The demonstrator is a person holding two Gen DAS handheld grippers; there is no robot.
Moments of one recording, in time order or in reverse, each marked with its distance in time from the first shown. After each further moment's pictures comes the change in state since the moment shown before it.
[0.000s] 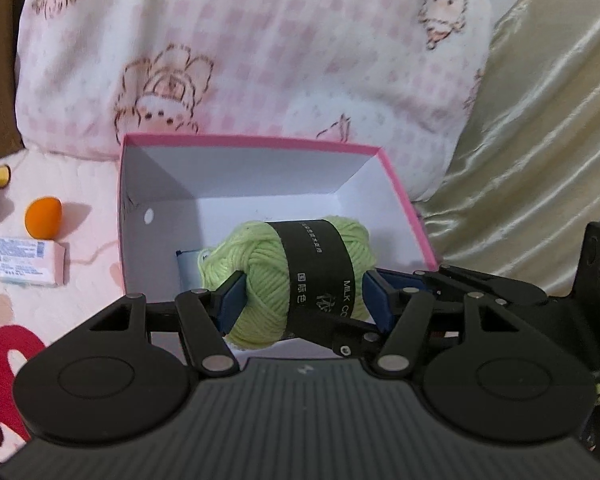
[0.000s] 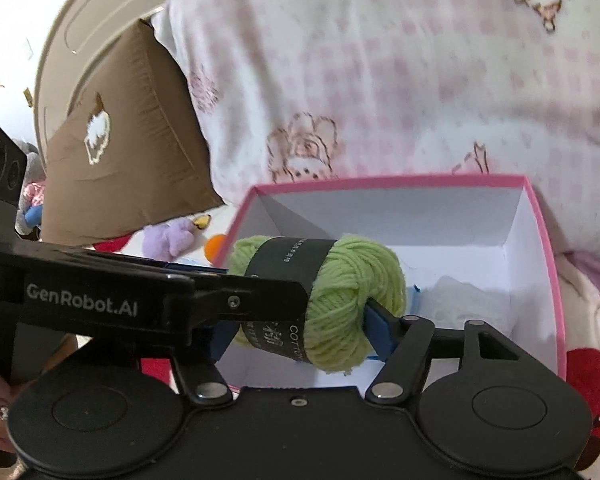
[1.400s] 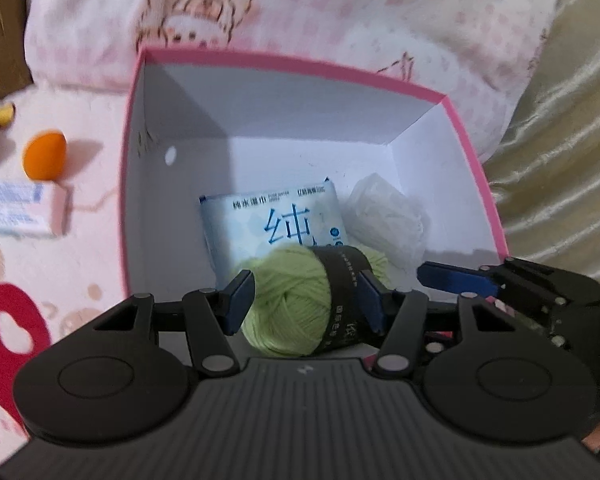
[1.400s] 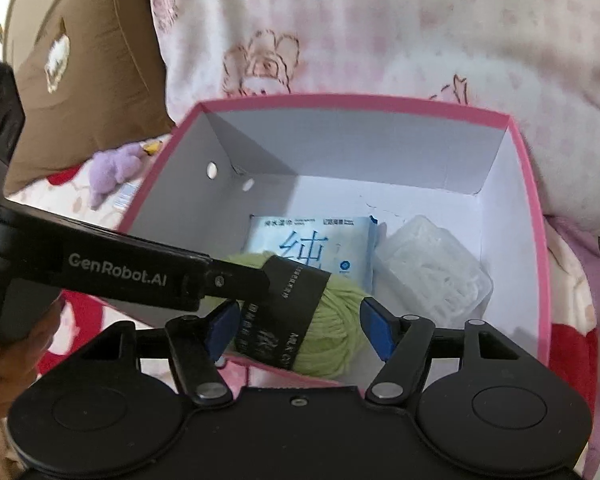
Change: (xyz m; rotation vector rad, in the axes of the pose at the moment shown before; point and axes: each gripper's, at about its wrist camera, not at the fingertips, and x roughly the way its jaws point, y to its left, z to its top) left arm 0.046 0.016 -0.023 -0.038 0.109 0.106; right arm 0.029 -0.022 -0.027 -0.057 0.158 -0.102
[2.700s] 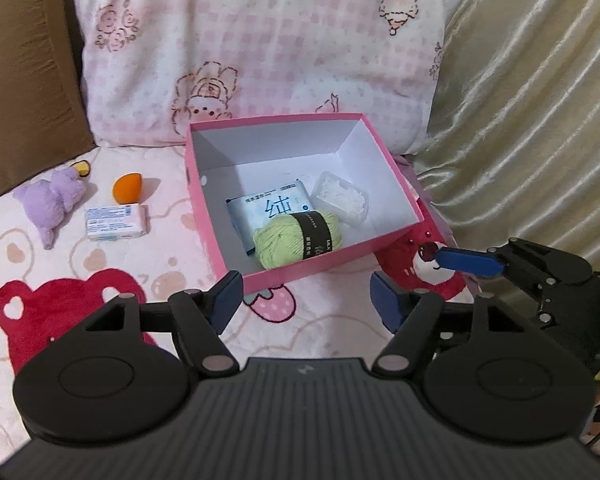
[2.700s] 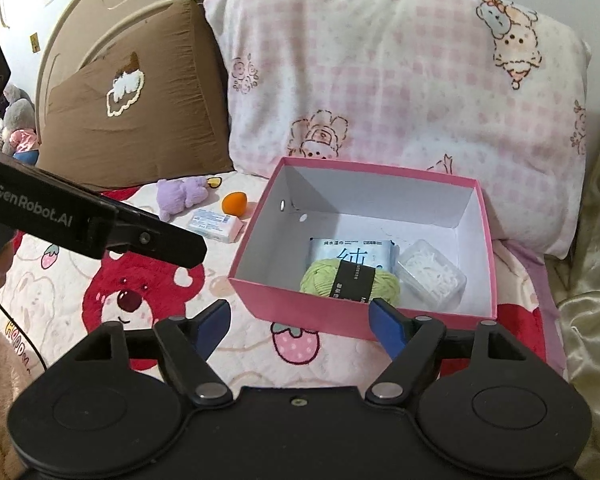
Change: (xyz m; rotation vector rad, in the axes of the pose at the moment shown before) left arm -0.192 -0.014 -0.044 0.151 -0.055 -0.020; right arm -0.136 0.102 -0.039 -0.056 -0.134 -0.096
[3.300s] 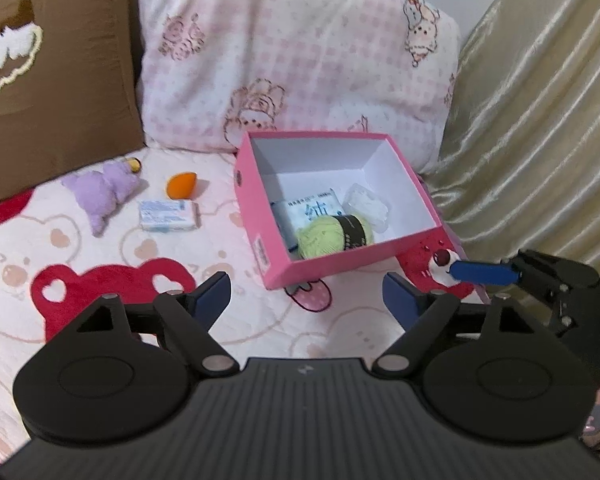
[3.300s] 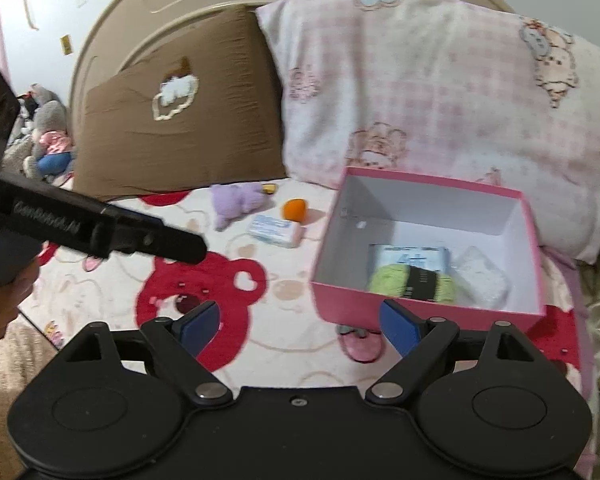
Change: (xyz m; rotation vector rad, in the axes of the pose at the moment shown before) left arm -0.058 0.059 -0.033 -0.028 -0.088 0.004; right arm -0.017 0.064 -0.001 -0.012 -0.015 0.084
